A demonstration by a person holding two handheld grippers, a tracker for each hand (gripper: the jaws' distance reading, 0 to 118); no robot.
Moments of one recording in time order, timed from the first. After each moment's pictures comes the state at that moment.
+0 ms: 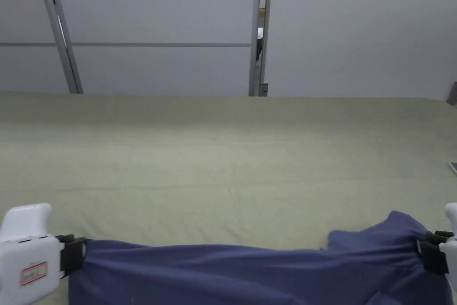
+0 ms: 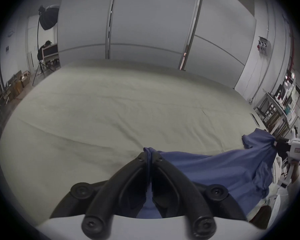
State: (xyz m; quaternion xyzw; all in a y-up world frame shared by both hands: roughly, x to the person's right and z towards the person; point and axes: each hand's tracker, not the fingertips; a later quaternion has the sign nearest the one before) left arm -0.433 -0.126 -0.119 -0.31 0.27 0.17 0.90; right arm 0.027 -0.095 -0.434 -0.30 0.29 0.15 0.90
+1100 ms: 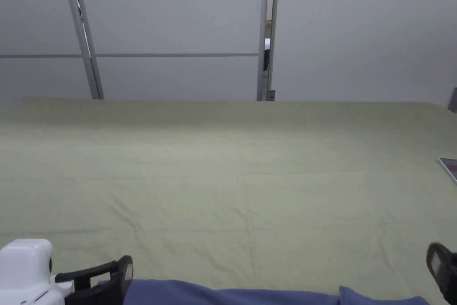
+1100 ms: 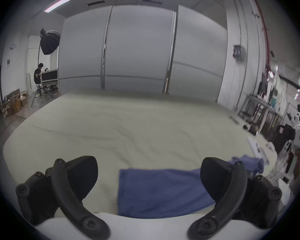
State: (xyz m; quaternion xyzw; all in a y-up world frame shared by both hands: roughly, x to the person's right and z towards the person) left arm -0.311 -0.110 0.001 -0.17 0.24 0.11 0.95; right arm 0.103 -0.044 -0.250 -0.11 0.29 -0.01 0.95
